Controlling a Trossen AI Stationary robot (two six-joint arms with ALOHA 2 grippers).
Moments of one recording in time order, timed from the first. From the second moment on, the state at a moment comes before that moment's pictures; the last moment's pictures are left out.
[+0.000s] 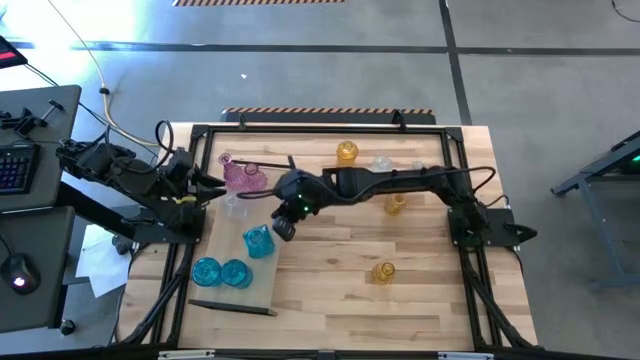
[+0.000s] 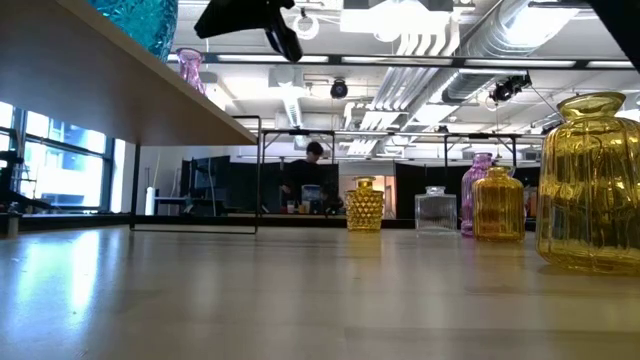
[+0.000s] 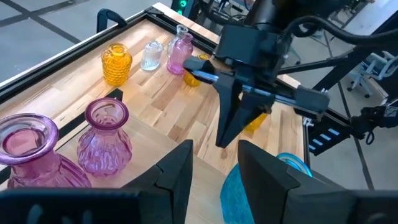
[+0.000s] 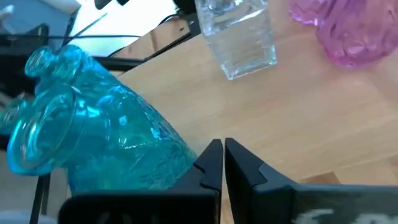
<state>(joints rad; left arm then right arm) -0.45 0.67 1.13 -1.00 -0.55 -0.71 0.05 2.11 2.06 -0.61 -0.07 0.52</state>
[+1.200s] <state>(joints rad) -0.45 0.74 1.13 -0.96 -0.55 -0.73 -0.02 2.12 1.95 -0.25 -0.36 0.30</state>
